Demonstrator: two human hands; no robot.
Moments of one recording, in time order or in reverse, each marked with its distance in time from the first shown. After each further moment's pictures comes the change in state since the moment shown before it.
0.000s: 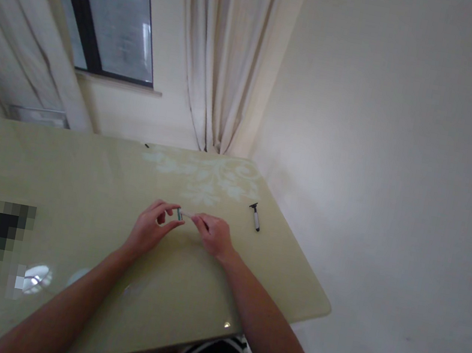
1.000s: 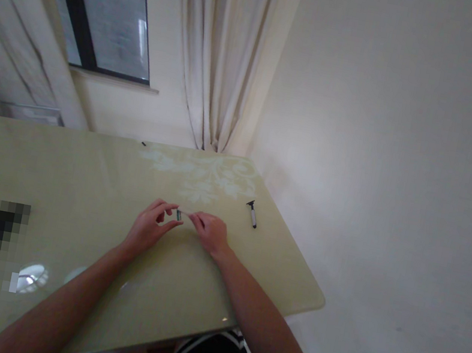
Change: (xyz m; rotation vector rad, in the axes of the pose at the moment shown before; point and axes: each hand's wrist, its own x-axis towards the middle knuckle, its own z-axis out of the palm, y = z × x) left_hand 0.000 0.003 0.000 -0.008 -0.049 -0.008; right_hand 0.000 0.006 0.006 -0.068 0.020 0.002
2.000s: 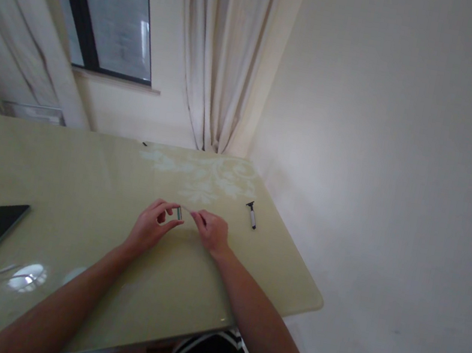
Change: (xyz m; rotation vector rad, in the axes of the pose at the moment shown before) left_hand 0.000 0.003 0.004 -0.025 0.030 -0.012; right_hand -0.001 -0.001 -0.001 -0.038 0.032 0.020
